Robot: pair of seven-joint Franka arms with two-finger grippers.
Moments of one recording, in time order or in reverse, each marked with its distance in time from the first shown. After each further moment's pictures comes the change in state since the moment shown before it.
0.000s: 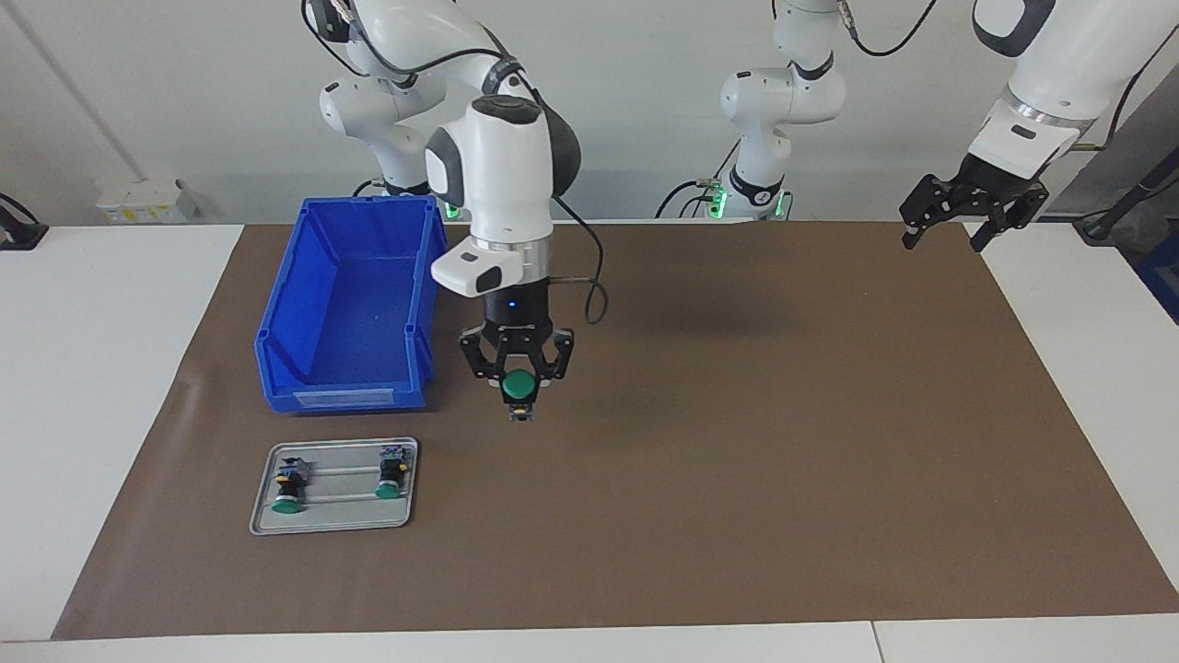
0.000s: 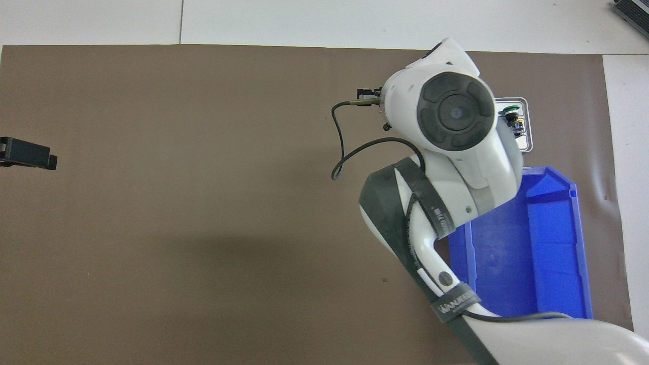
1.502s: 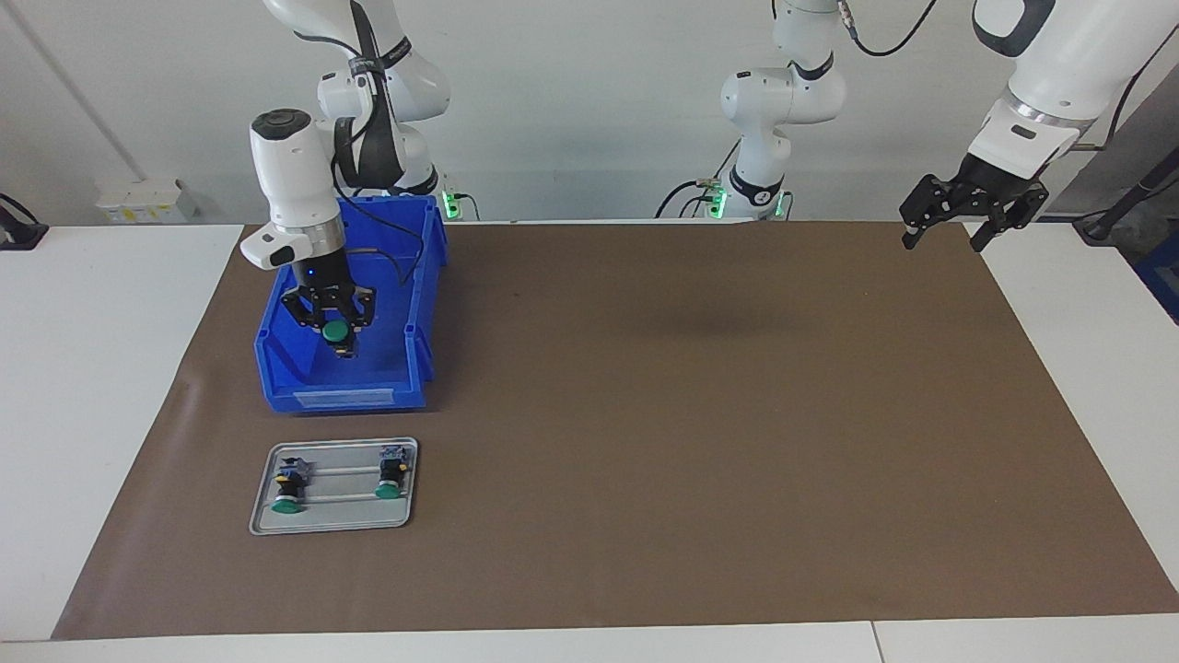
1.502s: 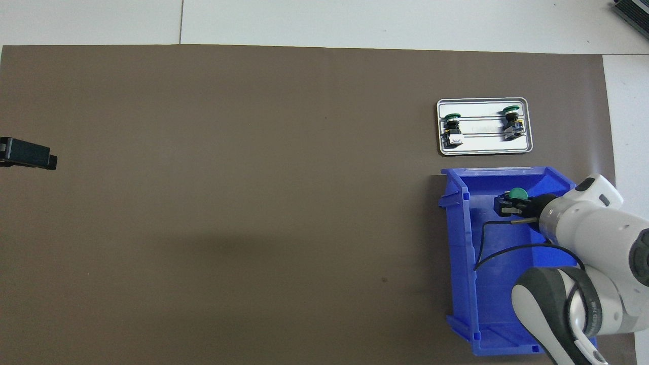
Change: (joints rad) left arm 0.000 0.000 0.000 0.000 0.000 0.000 0.000; right arm -0.377 -0.504 0.003 -1.001 0.089 0.443 -0.428
